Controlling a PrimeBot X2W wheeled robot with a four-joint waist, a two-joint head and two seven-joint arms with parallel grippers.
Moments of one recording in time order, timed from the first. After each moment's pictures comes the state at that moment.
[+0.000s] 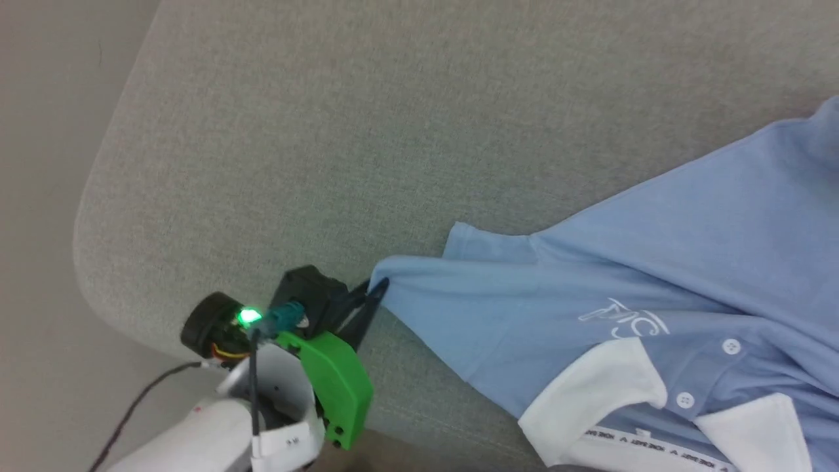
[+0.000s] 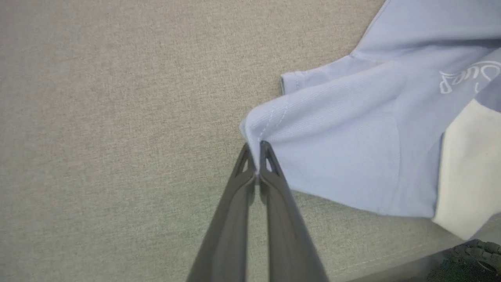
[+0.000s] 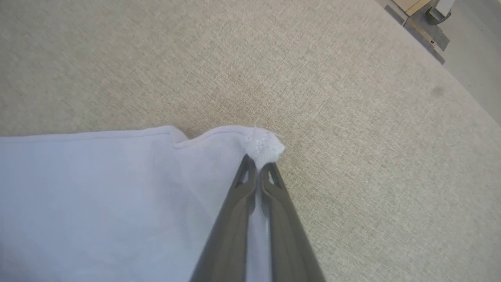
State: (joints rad) left arm -0.43 0.64 -0.88 -0.33 -0.65 0.31 0.27; right arm -0.82 -0.85 0.40 0.26 0.67 0.13 0.86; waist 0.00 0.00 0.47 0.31
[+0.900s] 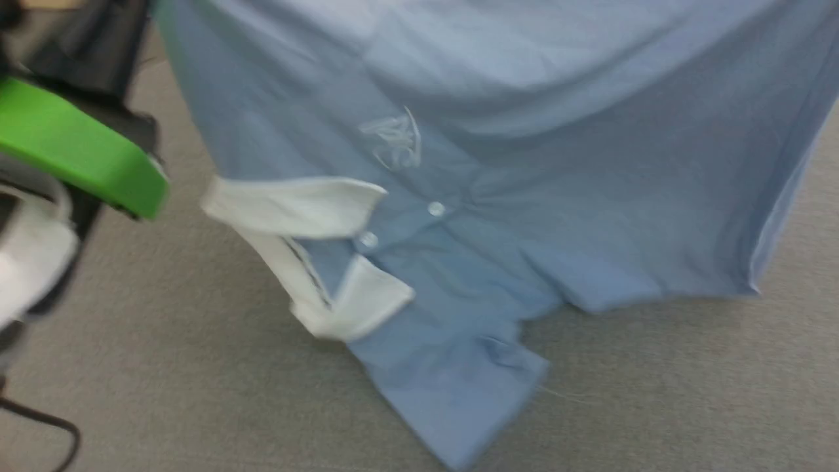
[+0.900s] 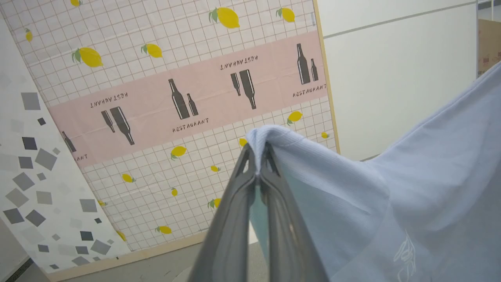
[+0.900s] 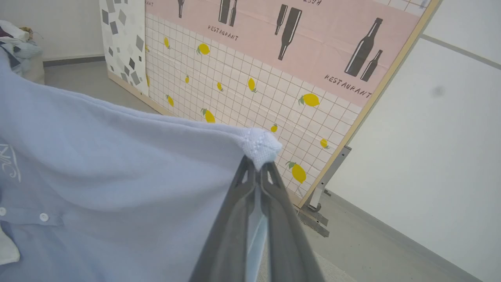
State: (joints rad) left arm -0.76 0.87 -0.49 -0.44 -0.74 0.27 0.26; right arm -0.98 -0.97 0.49 0.05 0.94 0.13 0.37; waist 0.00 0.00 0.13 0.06
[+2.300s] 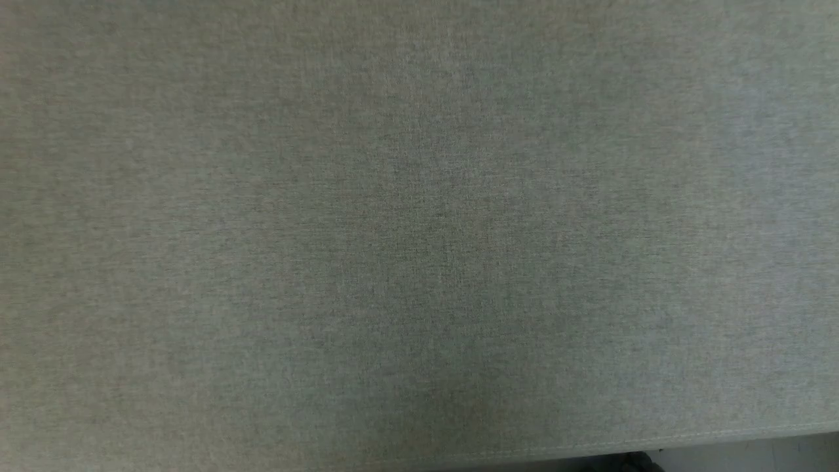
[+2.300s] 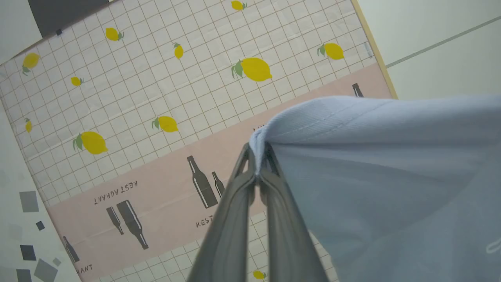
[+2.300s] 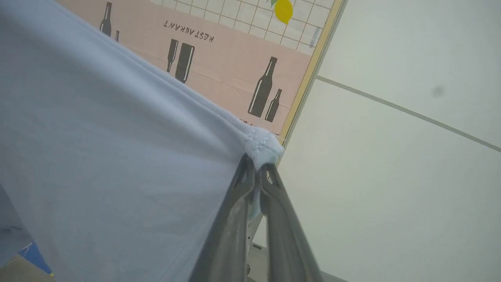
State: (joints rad) left arm -2.23 0.69 -0.69 0.56 -0.52 -0.13 0.13; right arm -1.81 -0.78 0.58 0.53 0.76 0.13 0.04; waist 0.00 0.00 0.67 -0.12
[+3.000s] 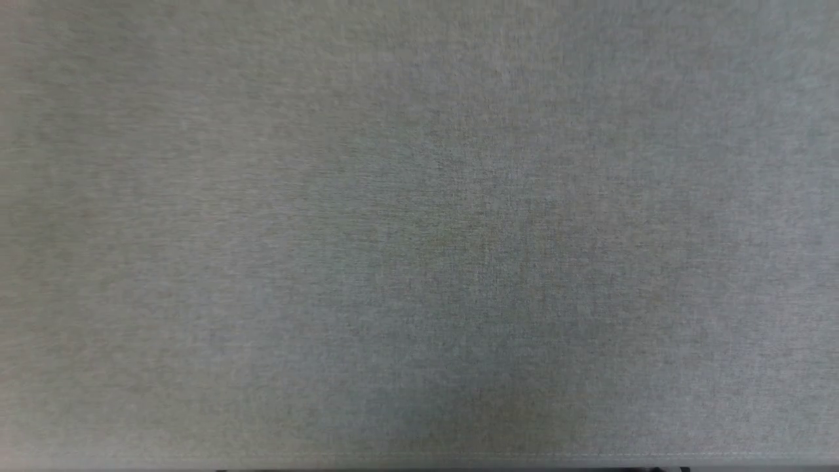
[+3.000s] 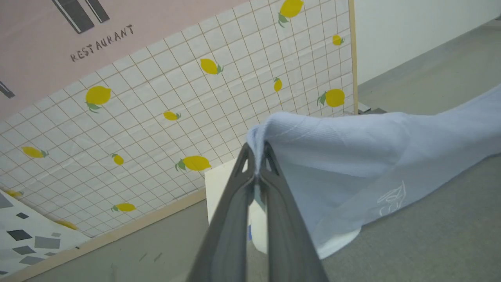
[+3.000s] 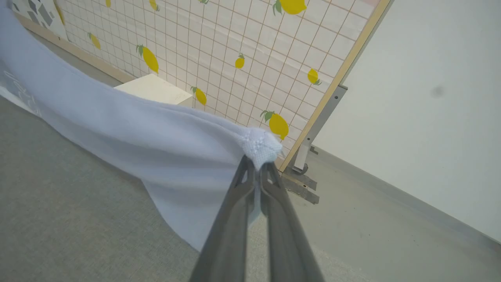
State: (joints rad) left arm -1.67 0.68 -0.94 0.55 -0.75 -0.05 -0.01; right arm -1.55 -0.75 0.91 0.68 0.83 0.13 -0.11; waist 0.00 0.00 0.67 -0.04
